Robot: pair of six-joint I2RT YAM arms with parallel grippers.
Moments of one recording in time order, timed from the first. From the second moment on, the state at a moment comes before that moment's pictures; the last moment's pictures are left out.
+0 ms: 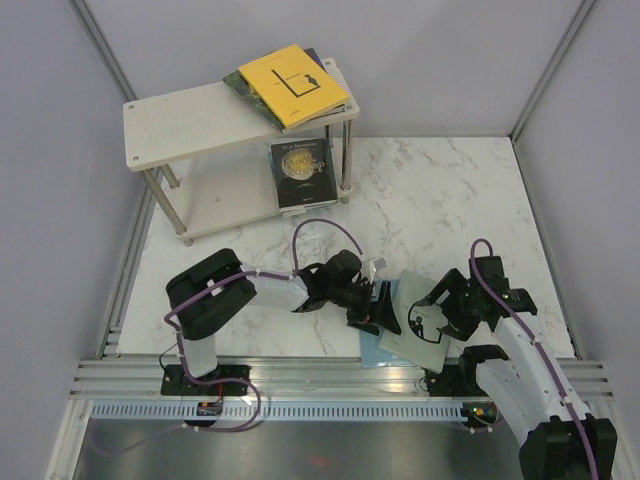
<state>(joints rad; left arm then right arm) -1.03 1.82 0.87 0.24 0.61 -0.93 0.06 0.79 0.48 -0.89 -0.24 0.90</state>
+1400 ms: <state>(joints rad) -0.61 1.04 0.75 -0.10 0.65 -1.00 0.06 0.82 0.82 -0.63 -0.42 0.96</state>
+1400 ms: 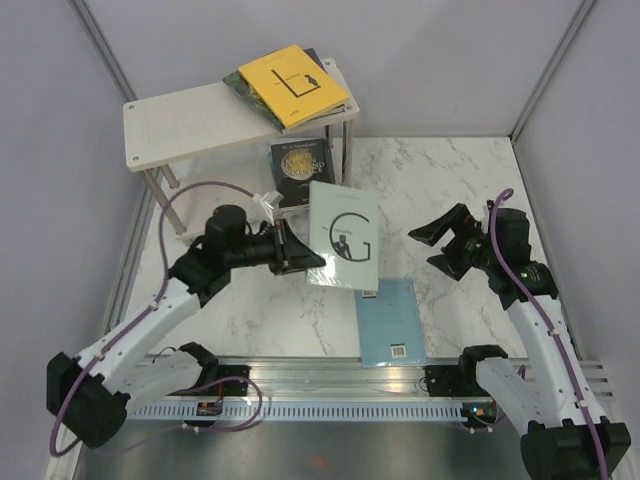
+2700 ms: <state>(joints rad) 0.15 1.35 1.92 -0.98 0.49 -0.59 0.14 1.10 0.80 -0.40 -0.55 1.00</state>
